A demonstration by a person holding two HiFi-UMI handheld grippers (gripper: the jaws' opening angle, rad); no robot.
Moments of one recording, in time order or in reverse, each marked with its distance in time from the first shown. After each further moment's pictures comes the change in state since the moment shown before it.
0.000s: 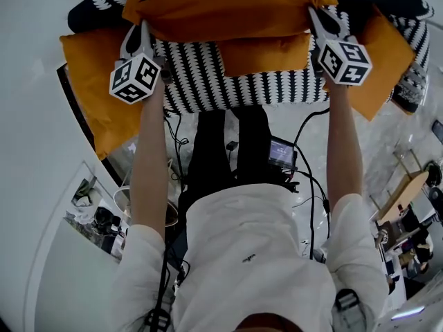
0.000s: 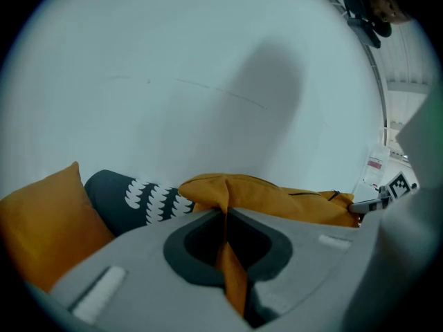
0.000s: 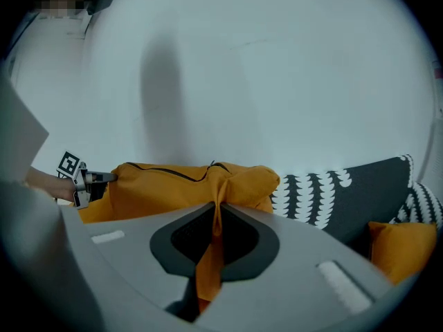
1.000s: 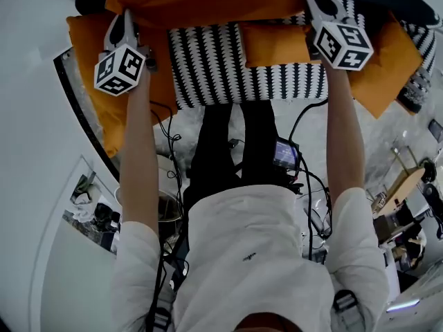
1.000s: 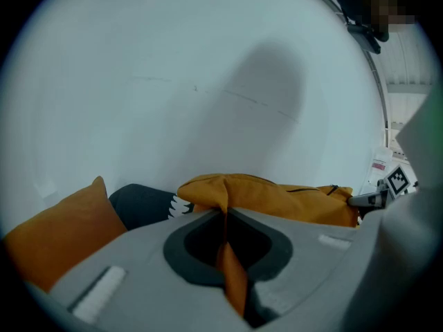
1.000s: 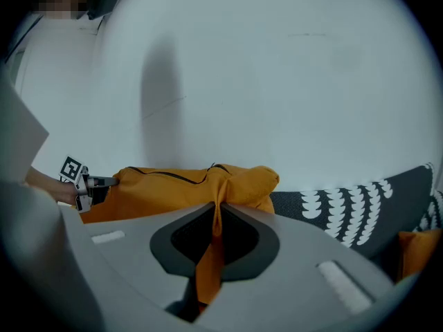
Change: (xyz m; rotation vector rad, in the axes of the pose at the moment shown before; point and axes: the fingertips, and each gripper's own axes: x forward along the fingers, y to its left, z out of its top) left arm 0.002 0.095 0.011 0.013 -0.045 0.020; right arm 0.069 0.072 0.022 -0.040 -0.047 0.050
